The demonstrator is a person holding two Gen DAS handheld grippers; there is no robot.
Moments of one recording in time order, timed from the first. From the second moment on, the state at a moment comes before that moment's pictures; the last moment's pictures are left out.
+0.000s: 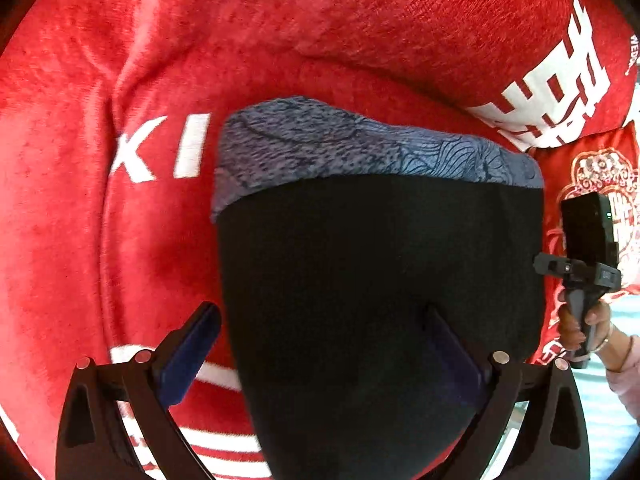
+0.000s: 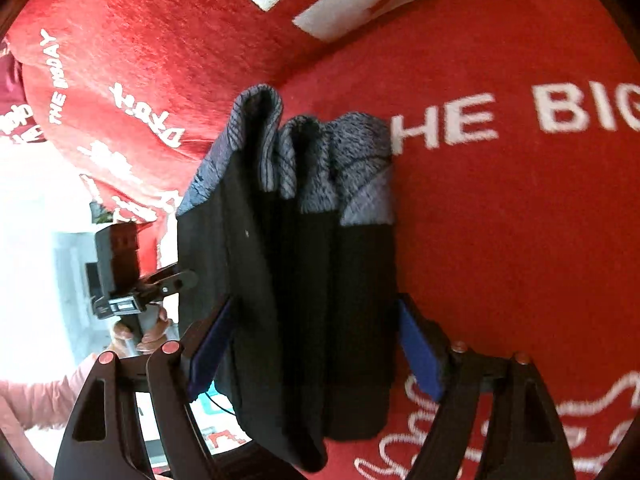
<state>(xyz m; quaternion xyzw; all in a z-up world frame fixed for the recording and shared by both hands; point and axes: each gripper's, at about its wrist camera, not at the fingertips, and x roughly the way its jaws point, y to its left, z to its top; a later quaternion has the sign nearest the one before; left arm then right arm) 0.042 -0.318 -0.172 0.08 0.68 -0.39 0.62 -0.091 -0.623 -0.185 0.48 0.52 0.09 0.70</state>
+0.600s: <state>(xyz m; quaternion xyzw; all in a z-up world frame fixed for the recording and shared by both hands) 0.018 -0.317 -0.133 0.04 0.67 -0.37 0.65 -0.092 -0.622 -0.169 0.53 0.50 0.09 0.68</state>
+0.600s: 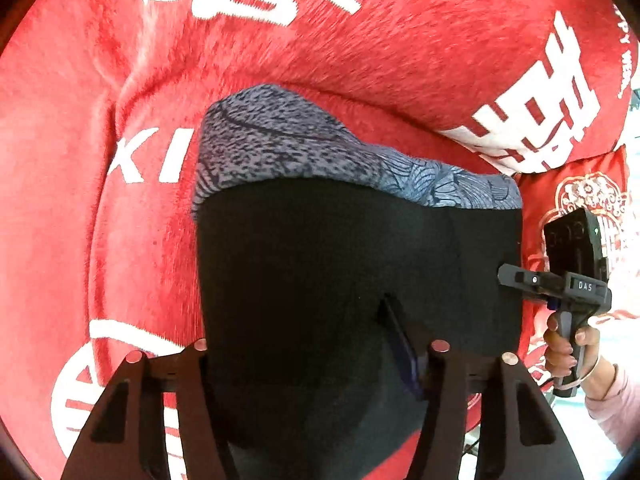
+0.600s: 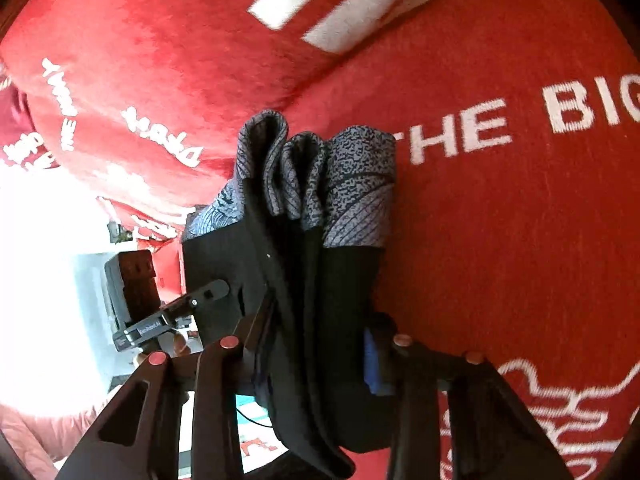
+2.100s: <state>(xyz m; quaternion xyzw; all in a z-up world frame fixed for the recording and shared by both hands) -0.126 -0.196 -0.058 0.24 0.62 -0.28 0.70 -0.238 -0.452 -0.065 0.37 0.59 -0.20 0.69</state>
